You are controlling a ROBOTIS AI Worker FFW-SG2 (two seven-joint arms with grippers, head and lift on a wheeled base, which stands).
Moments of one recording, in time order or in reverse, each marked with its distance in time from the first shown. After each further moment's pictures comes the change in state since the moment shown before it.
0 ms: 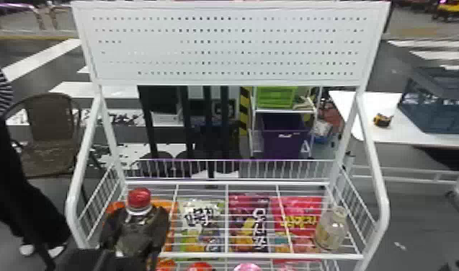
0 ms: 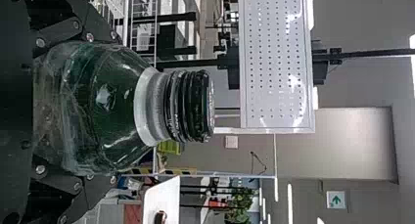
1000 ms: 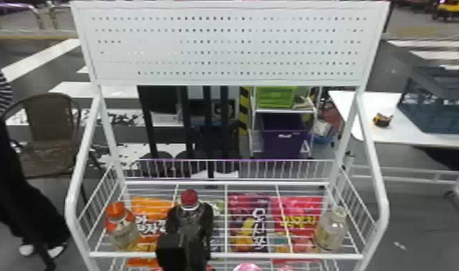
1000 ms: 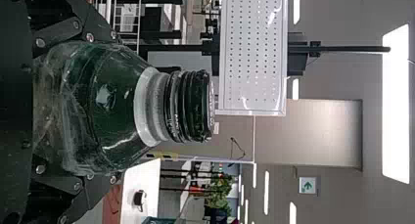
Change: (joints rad) left arm -0.451 -0.177 -0.223 0.820 0.067 -0.428 0.072; right arm 0.064 0.000 -0.082 0.002 -0.058 -0.138 0.000
